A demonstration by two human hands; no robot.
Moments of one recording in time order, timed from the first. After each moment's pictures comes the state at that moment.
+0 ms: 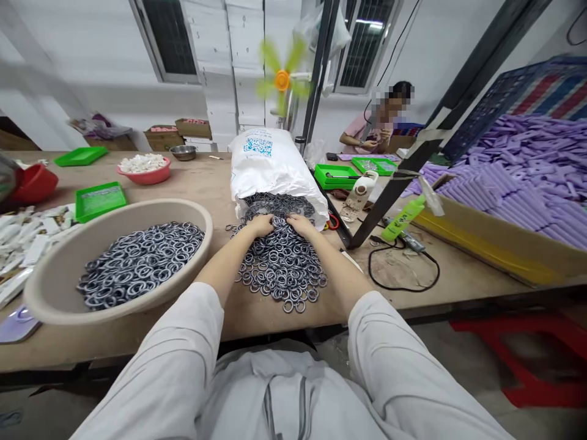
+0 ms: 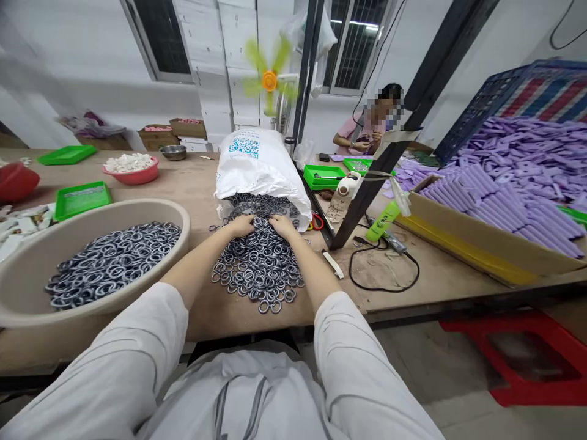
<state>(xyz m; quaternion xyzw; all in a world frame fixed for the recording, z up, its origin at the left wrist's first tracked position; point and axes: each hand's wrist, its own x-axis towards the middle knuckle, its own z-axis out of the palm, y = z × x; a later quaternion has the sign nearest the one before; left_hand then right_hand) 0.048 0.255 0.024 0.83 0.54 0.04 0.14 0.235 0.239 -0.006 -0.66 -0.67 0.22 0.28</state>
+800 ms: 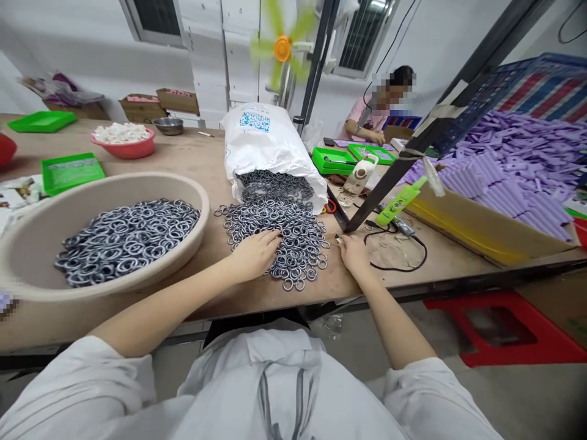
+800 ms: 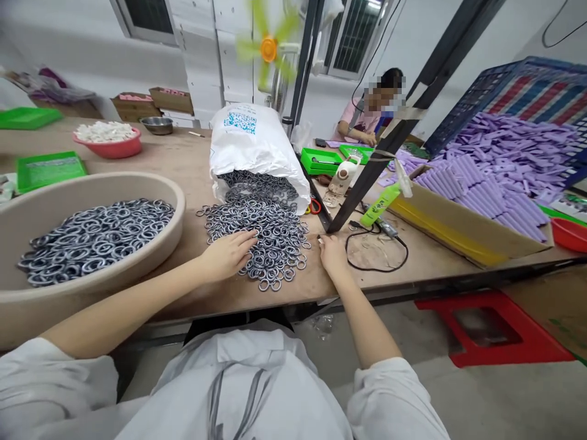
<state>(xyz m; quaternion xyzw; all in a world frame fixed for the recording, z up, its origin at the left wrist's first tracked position) 0.001 0.084 0.024 0.95 0.31 0.09 -0.02 0.336 0.055 -0.044 -0.76 -0.62 -0.03 0.18</state>
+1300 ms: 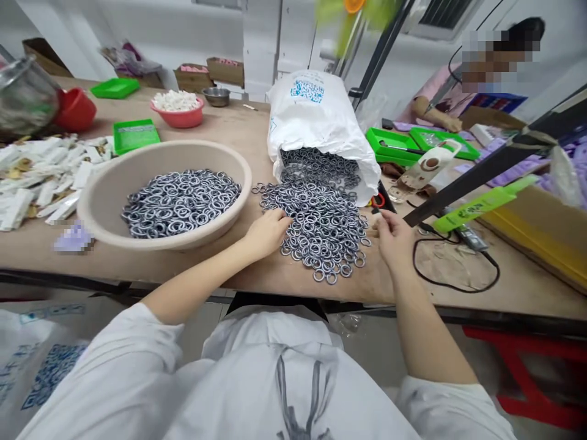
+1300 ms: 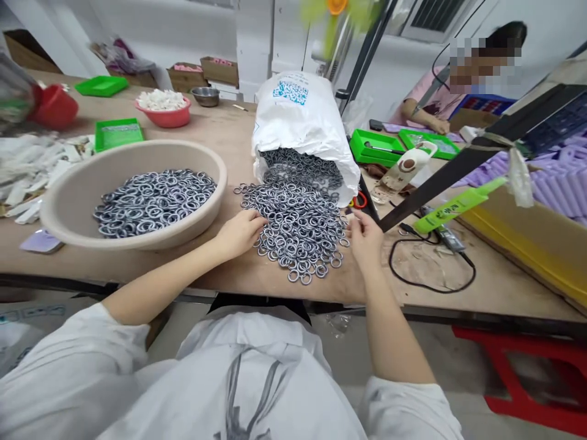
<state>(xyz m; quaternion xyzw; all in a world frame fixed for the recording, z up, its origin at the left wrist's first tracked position) -0.037 0.089 0.012 0.87 0.47 0.13 0.03 0.296 0.083 -0.018 -0.66 -0.56 0.12 0.49</state>
